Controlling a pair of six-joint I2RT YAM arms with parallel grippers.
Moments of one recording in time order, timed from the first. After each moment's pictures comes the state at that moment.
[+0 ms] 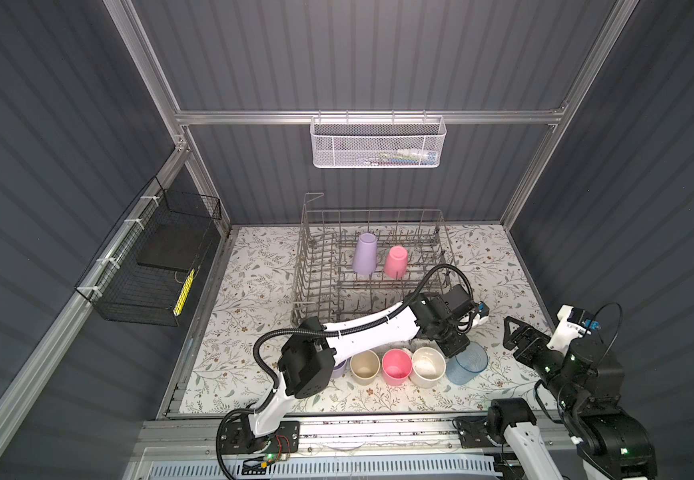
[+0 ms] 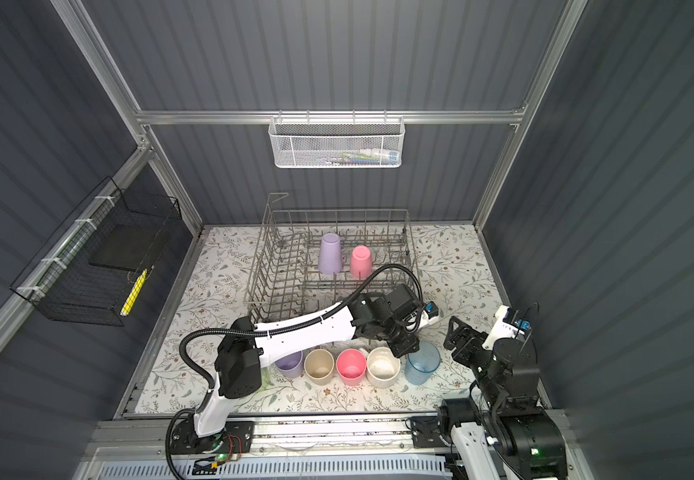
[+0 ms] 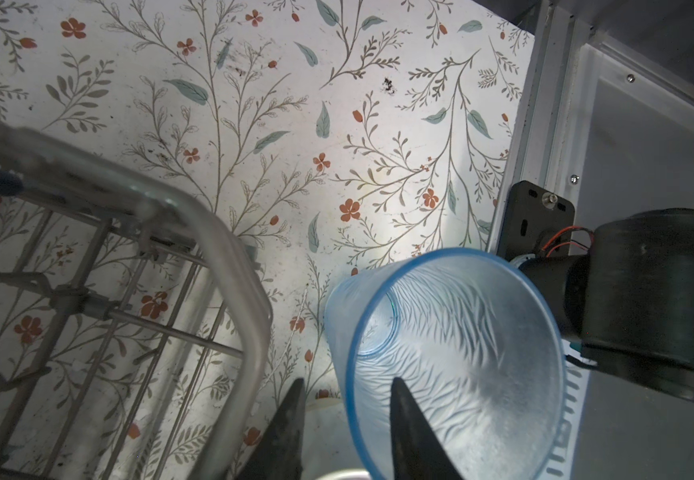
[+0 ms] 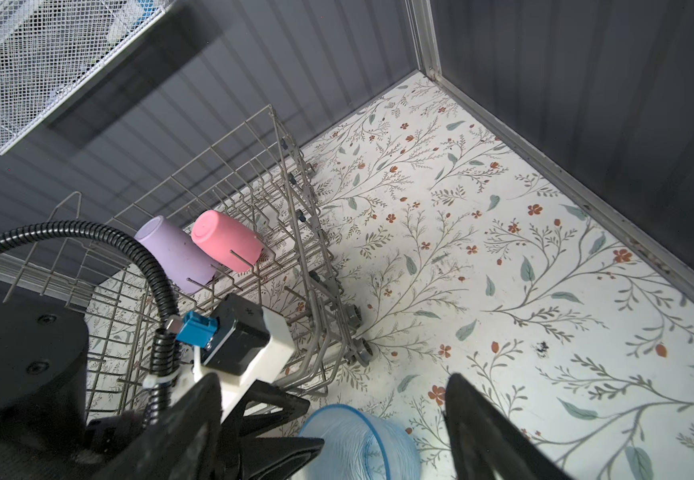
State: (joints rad) left arm -1.21 2.14 1.95 -0.78 0.21 -0.04; right arm 0.05 0.32 0.94 -1.05 0.08 0.55
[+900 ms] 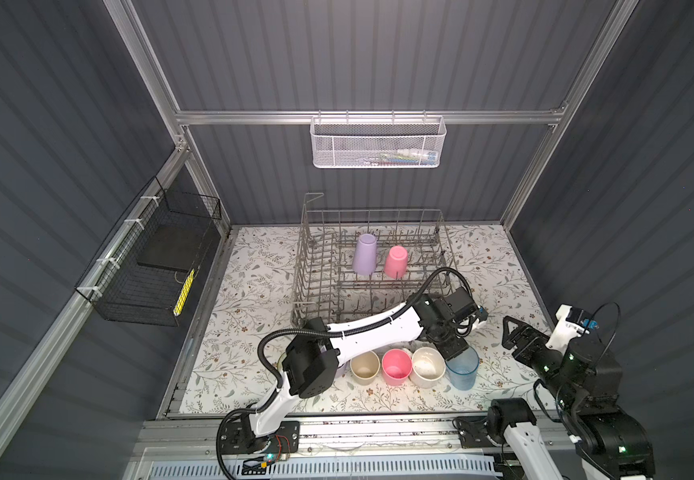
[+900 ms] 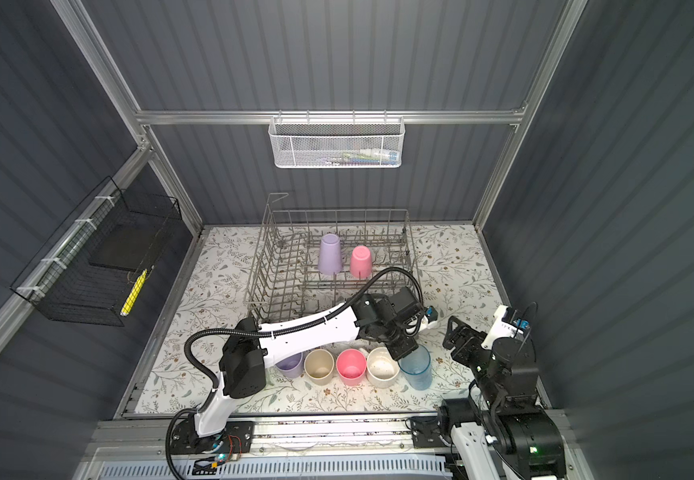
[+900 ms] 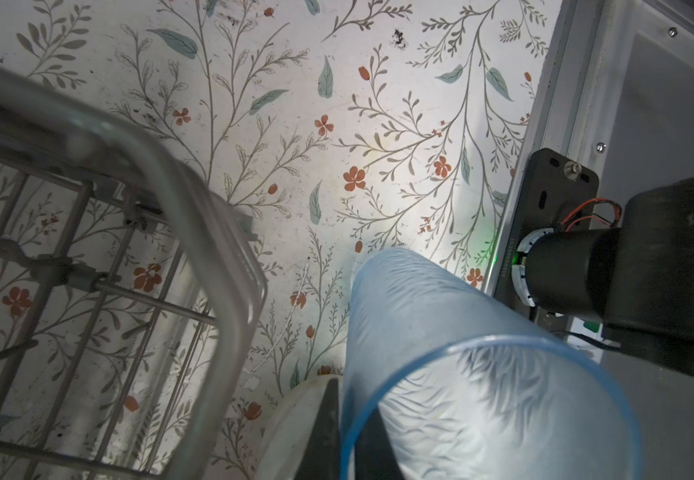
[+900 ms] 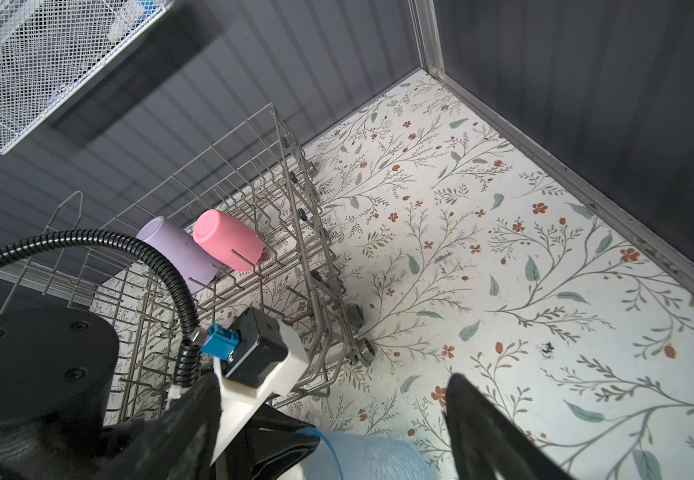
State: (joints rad) left arm -1.21 2.17 2.00 -0.88 0.19 -0.03; right arm 0.05 0.32 0.93 -1.04 0.07 0.55
